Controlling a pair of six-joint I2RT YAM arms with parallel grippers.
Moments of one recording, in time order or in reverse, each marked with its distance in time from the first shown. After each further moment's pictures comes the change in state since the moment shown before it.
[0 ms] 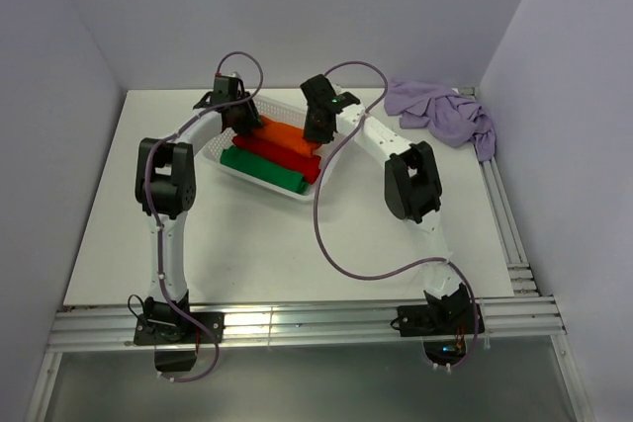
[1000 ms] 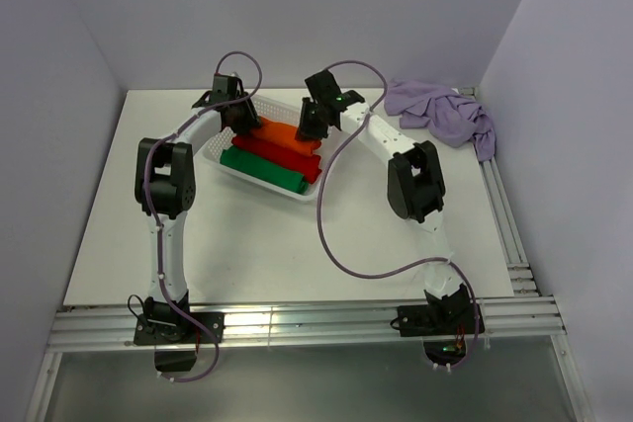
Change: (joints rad) left arm 0.004 0.001 0.019 -0.043 0.000 0.000; right arm -0.022 -0.023 -0.005 0.081 -0.253 0.014
